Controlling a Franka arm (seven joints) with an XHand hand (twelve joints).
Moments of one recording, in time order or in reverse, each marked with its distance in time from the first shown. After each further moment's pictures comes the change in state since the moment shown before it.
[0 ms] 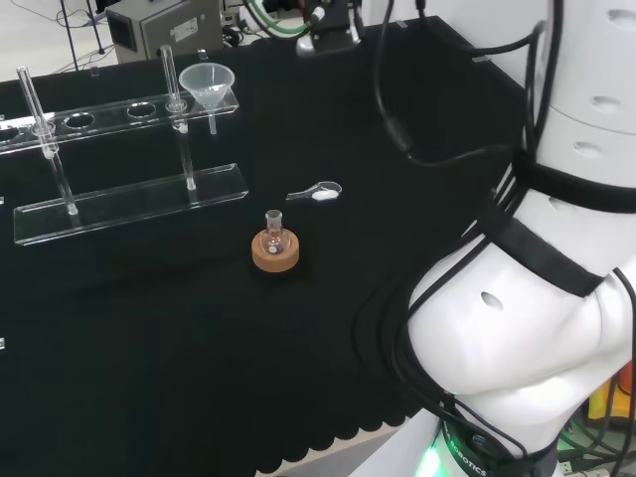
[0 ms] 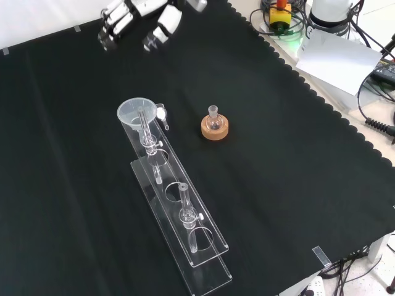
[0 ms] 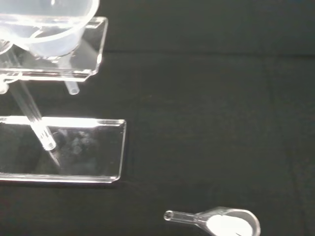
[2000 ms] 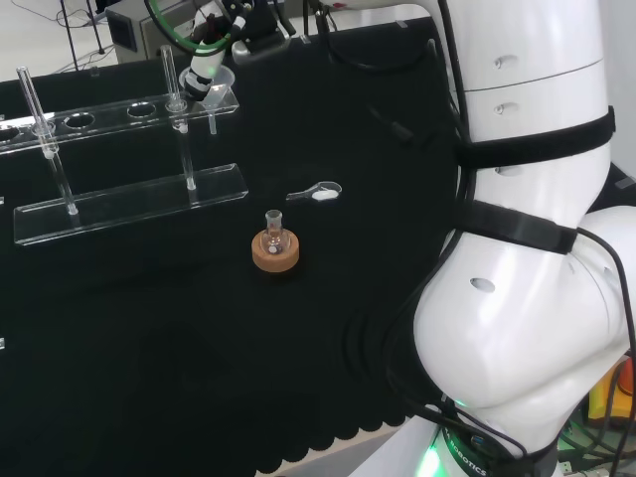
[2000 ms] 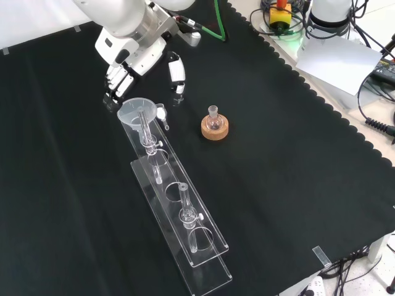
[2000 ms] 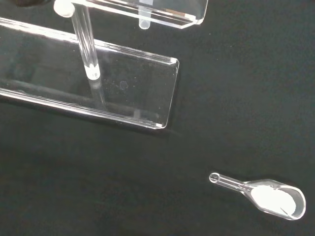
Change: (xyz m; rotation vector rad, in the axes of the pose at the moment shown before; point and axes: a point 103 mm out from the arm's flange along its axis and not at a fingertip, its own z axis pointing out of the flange) arm 0.078 0.052 0.021 0.270 -0.158 -0.118
